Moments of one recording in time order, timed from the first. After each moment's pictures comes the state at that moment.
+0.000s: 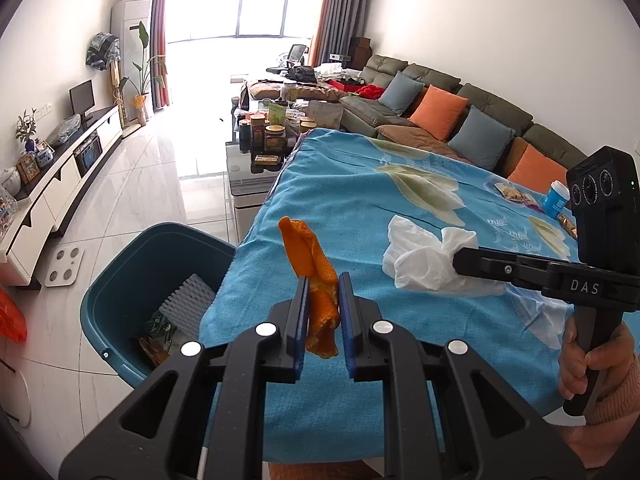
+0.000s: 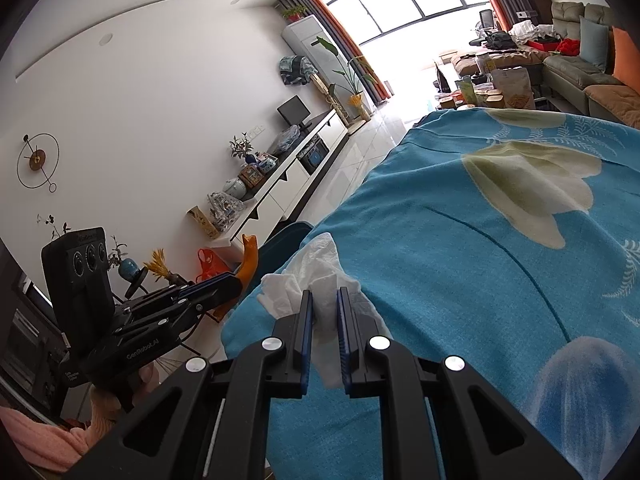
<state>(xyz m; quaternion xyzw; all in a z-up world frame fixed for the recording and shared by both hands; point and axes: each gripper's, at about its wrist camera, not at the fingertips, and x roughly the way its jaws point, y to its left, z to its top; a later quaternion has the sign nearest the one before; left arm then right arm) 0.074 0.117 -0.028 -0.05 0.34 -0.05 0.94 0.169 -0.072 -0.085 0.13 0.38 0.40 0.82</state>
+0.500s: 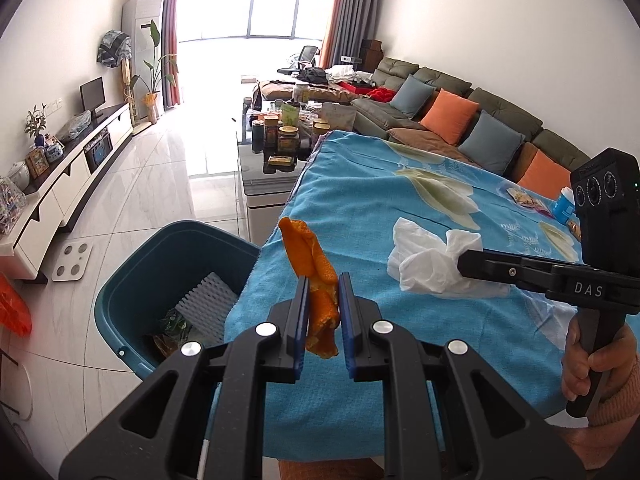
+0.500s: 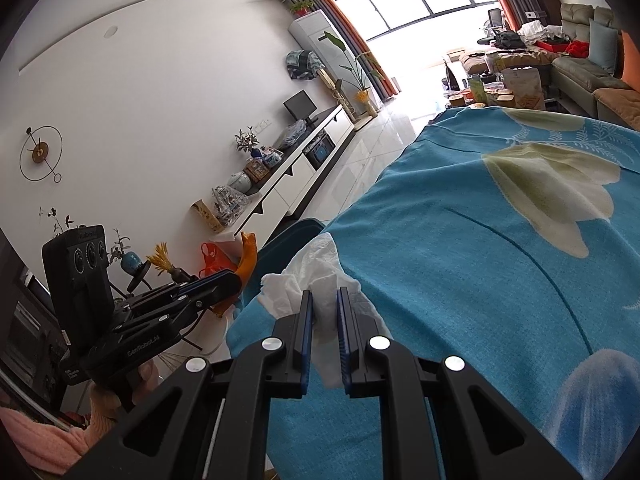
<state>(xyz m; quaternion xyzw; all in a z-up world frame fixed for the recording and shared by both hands) 0.070 0.134 -0.027 -0.05 0.34 -0.03 0.94 0.172 -0.059 -0.085 0.12 0.39 0.41 0.82</state>
